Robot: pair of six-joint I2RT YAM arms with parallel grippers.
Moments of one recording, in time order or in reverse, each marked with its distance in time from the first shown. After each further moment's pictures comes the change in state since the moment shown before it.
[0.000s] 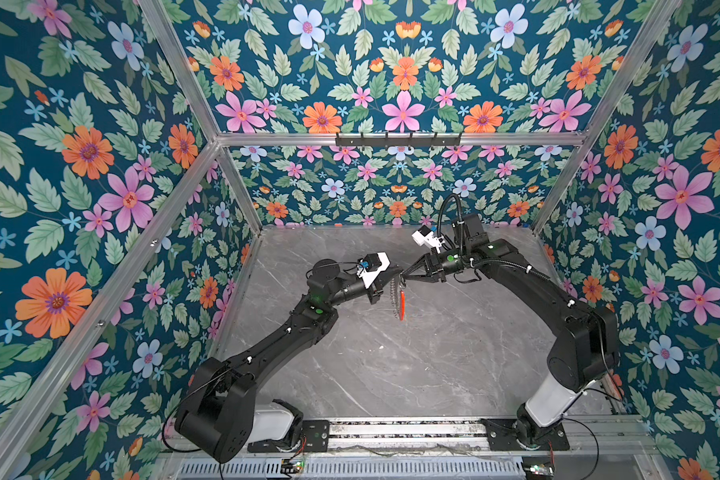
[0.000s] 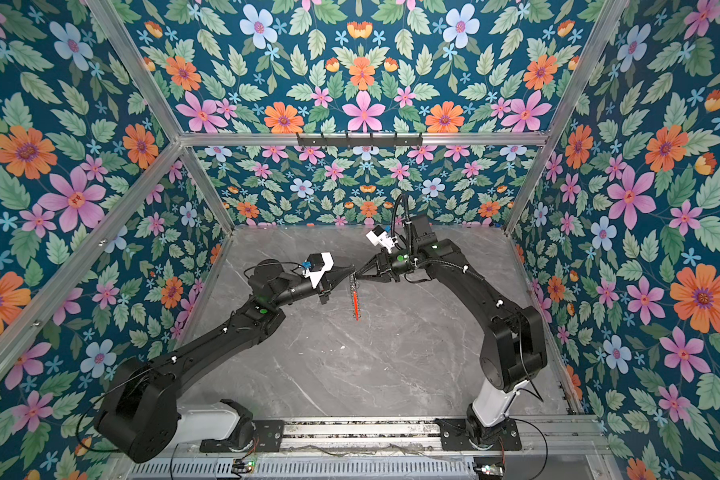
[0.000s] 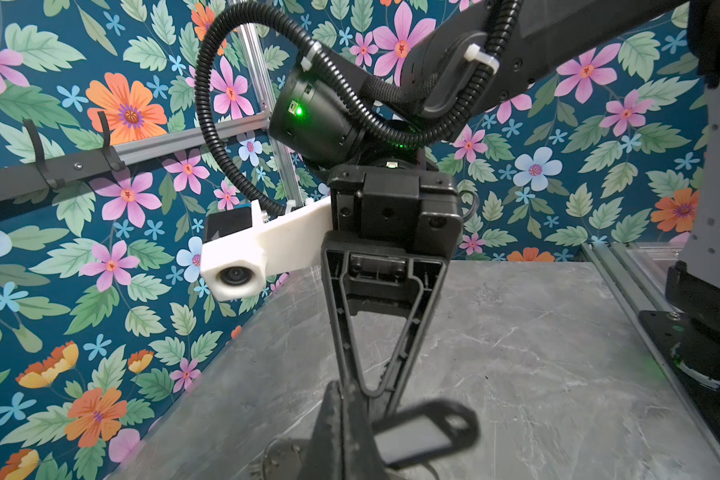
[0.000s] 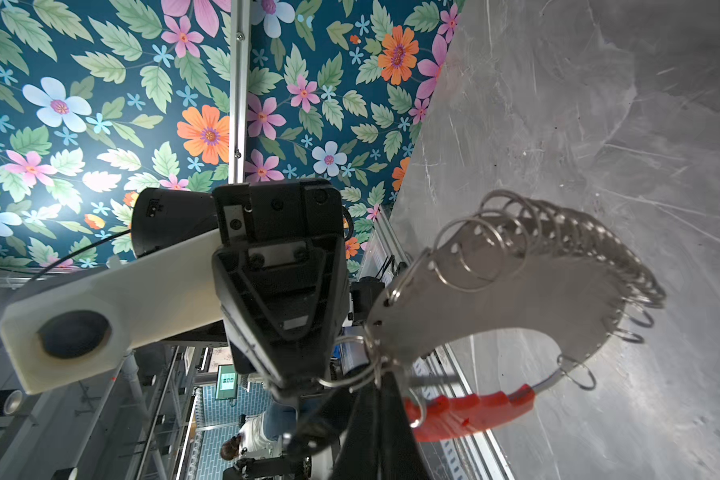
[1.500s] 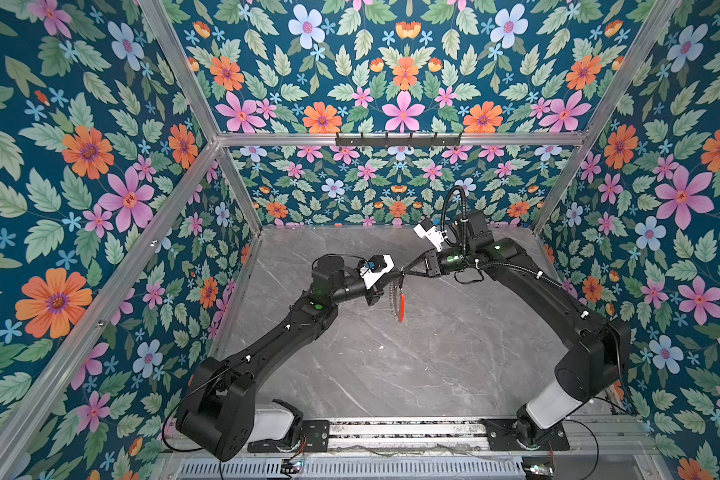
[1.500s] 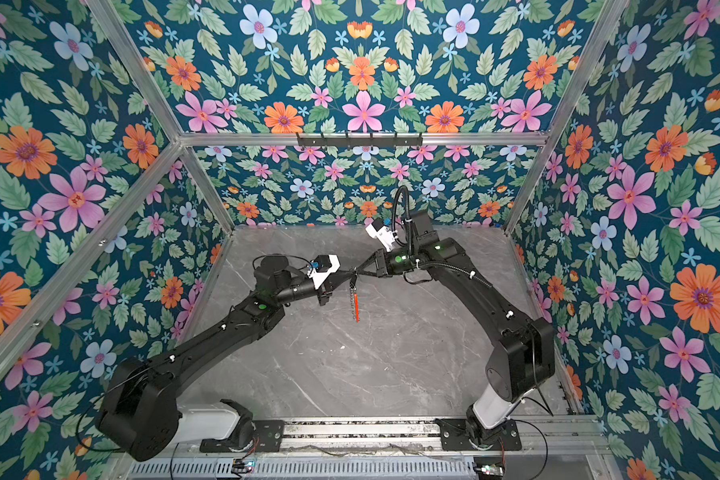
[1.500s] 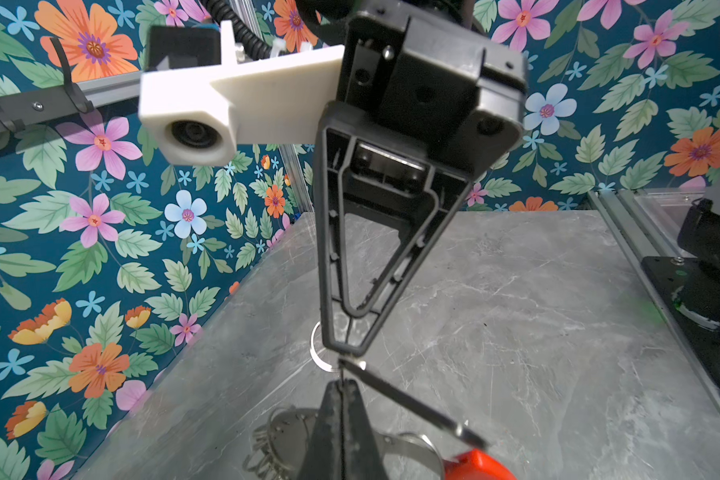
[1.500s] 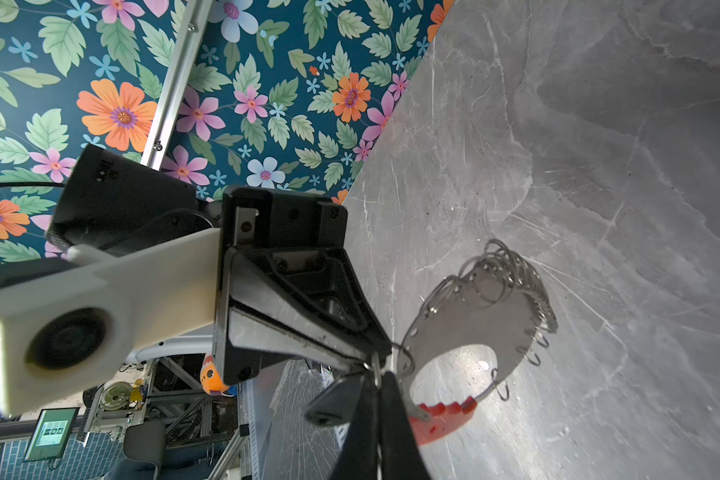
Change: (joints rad) left arm 0.012 0.006 0.054 -0.248 -0.011 0.132; right arm 0.034 -0.067 0.032 -0.059 0.283 -0.204
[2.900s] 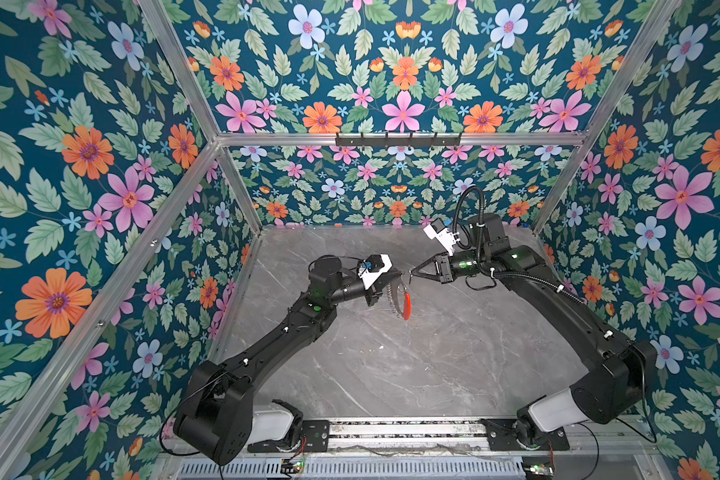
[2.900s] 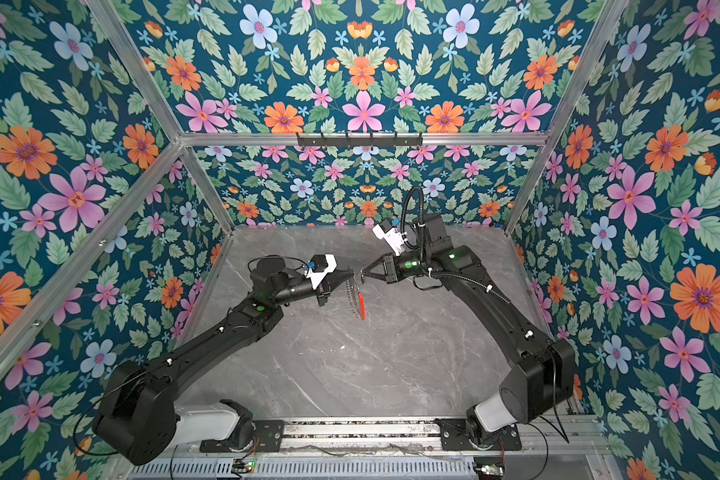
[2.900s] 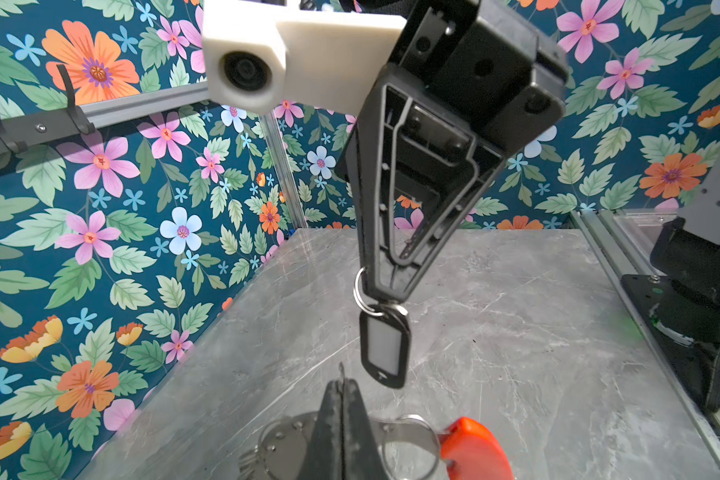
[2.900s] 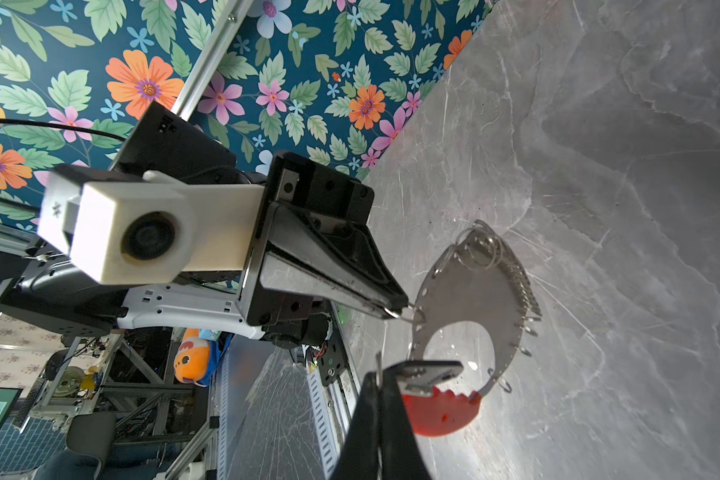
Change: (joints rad) left arm 0.005 -0.017 -0.014 0.052 0.033 -0.042; right arm -0.020 -0.138 -0.086 0.021 -0.024 -0.095
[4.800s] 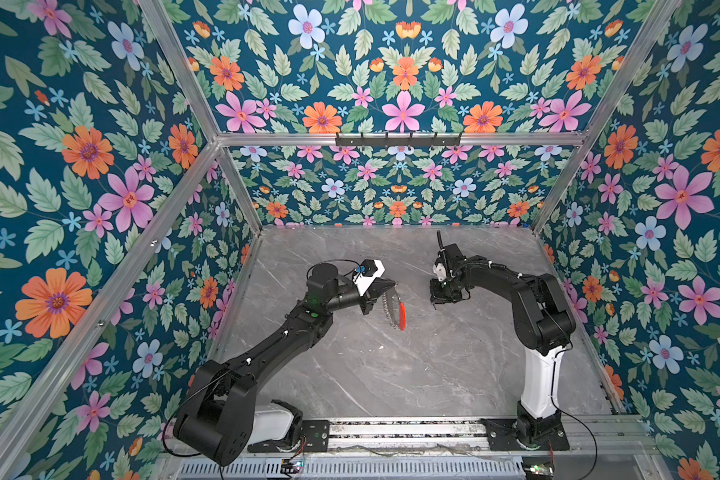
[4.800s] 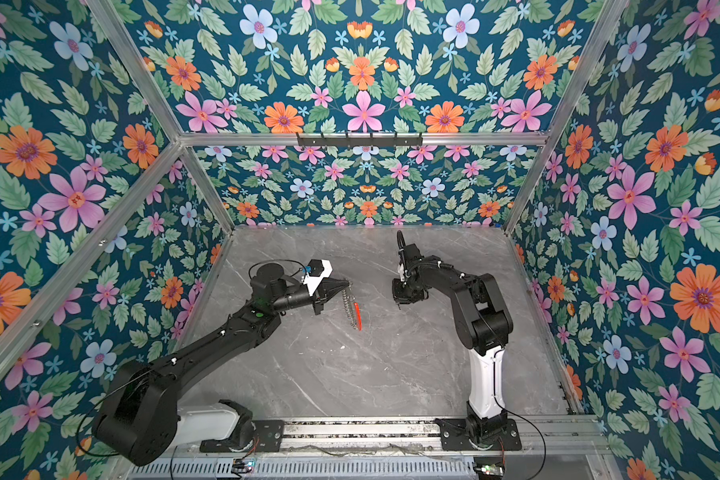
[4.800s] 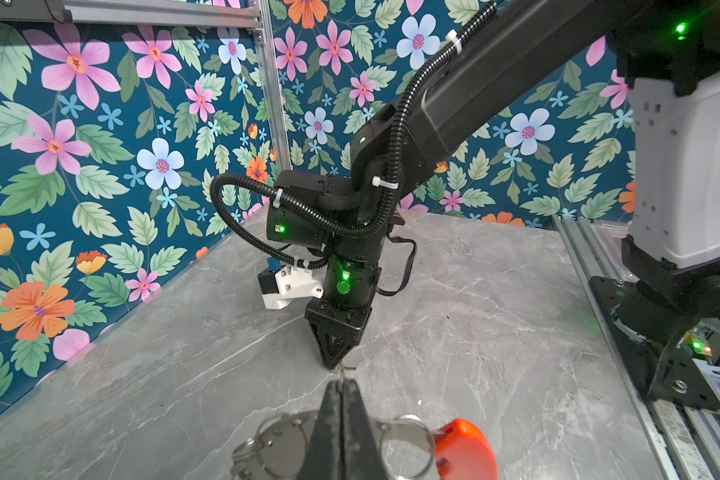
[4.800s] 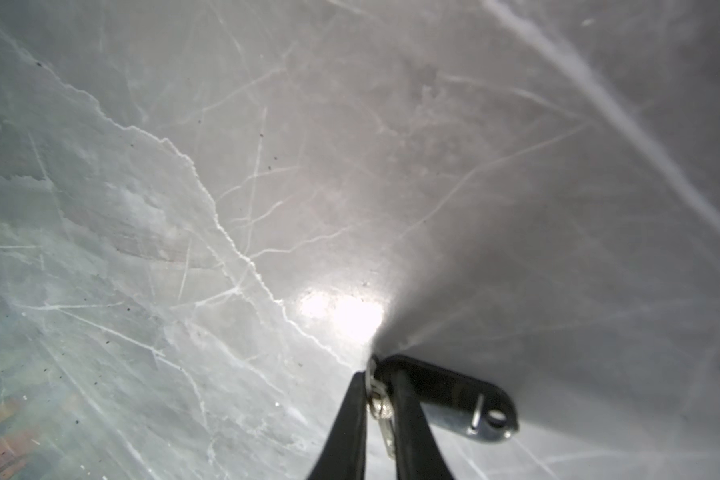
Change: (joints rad) left arm 0.040 -0.008 -0.107 0.023 0.029 -0.109; right arm -0.068 0.531 -0.054 -0.013 0.666 0.108
